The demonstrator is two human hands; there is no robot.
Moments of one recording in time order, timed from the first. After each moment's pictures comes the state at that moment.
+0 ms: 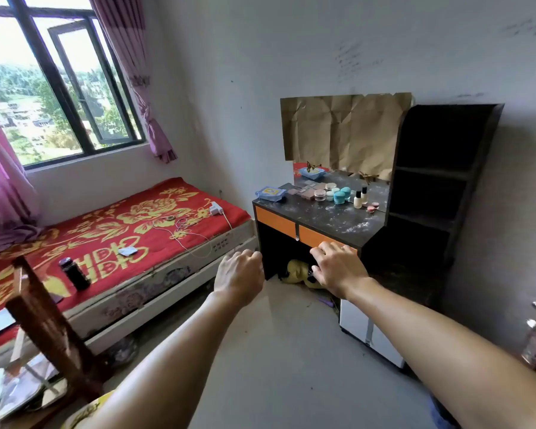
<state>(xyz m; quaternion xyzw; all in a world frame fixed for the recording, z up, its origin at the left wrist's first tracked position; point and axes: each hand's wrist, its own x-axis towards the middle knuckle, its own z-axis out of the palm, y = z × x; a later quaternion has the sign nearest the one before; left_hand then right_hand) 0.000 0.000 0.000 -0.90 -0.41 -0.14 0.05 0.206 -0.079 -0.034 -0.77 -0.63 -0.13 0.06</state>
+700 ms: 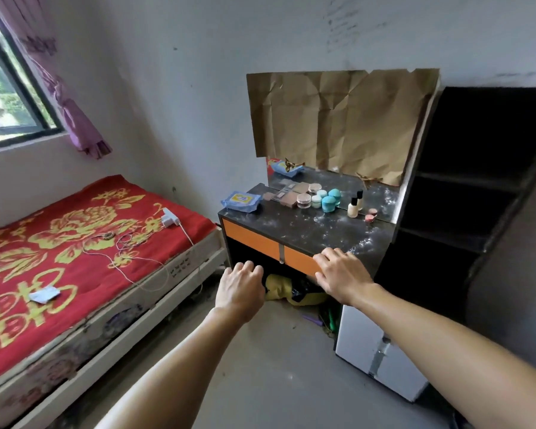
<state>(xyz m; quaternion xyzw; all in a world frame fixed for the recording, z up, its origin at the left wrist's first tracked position) 0.169 0.317 -0.074 -0.94 -0.32 -0.10 0.04 0.367 0.198 -0.087 -0.81 -0.58 -0.09 0.02</state>
